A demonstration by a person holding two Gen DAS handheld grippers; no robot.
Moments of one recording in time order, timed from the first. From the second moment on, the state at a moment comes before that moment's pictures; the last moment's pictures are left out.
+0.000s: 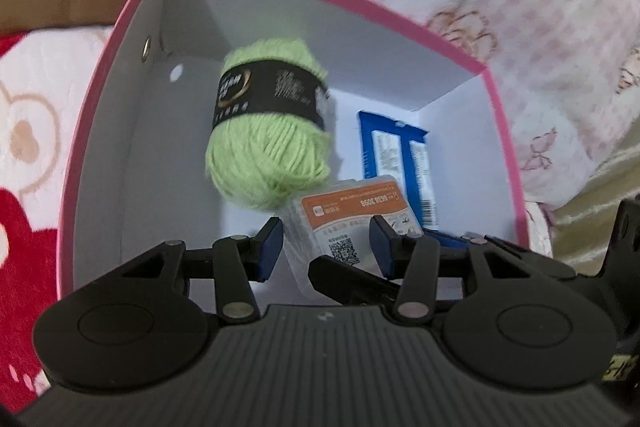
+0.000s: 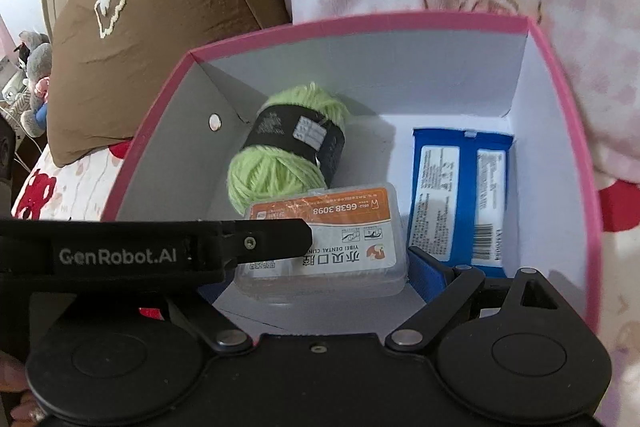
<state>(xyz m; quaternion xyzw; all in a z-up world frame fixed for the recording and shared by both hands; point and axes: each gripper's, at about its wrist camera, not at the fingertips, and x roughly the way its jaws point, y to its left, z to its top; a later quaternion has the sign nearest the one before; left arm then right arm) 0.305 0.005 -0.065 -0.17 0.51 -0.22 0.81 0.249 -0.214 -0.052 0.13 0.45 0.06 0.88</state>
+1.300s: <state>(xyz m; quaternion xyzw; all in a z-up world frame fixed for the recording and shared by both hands) 0.302 -0.012 -0.082 -0.15 0.49 -0.17 0.84 0.256 -0.219 -0.071 0.09 0.46 0.06 0.88</state>
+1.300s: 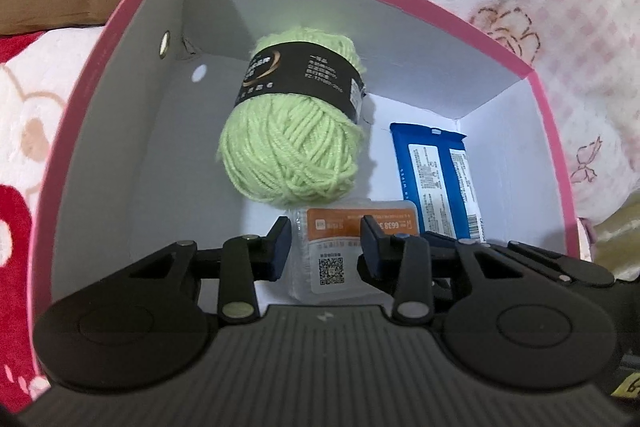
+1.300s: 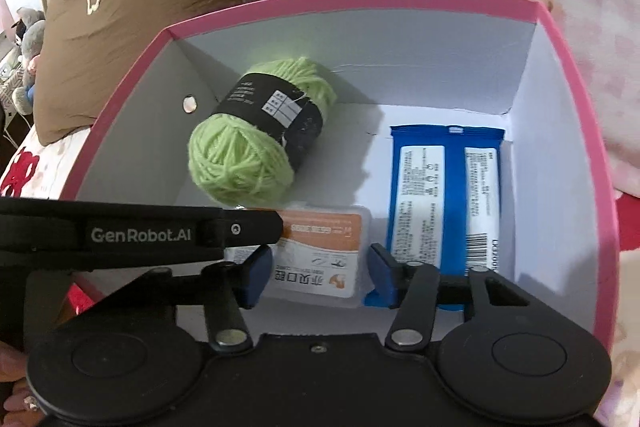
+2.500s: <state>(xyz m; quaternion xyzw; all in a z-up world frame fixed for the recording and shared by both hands) 0.215 -0.004 0.066 -0.05 0.50 -0.20 0.84 0.176 -0.203 0.046 0.02 0.42 0.05 0.91</state>
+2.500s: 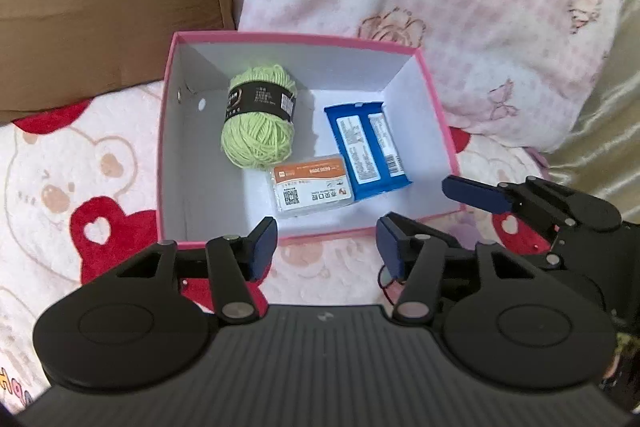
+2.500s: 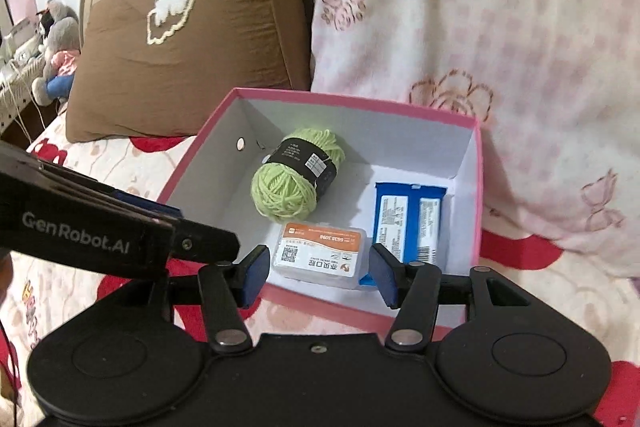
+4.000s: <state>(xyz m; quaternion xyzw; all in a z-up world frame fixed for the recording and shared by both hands) 0.062 0.050 0.090 0.05 0.47 -0.26 0.84 0.002 -0.144 0.096 0.05 0.44 0.03 0.90</state>
